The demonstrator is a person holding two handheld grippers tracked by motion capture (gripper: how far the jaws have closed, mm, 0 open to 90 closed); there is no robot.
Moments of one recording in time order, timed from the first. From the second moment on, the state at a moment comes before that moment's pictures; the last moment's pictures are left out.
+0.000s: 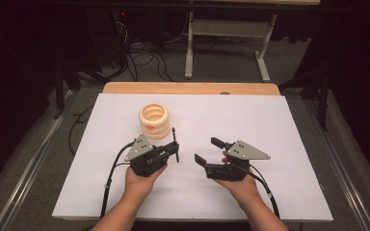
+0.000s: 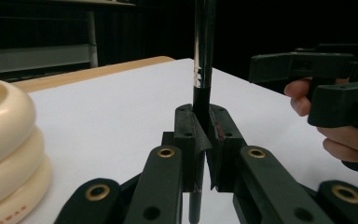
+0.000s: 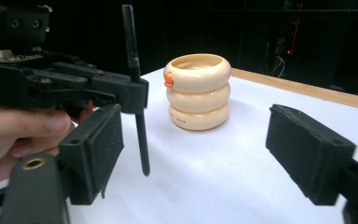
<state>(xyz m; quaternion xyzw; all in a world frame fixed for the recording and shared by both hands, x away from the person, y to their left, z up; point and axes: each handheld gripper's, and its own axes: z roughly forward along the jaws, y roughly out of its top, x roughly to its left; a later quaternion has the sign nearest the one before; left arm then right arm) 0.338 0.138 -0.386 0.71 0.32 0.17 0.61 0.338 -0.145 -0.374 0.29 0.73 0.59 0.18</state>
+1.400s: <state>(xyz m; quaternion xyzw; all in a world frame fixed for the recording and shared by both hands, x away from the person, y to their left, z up) 0.346 0.200 -0.371 0.68 0.38 0.26 0.57 0.346 -0.176 -0.370 0.32 0.73 0.56 0.22</state>
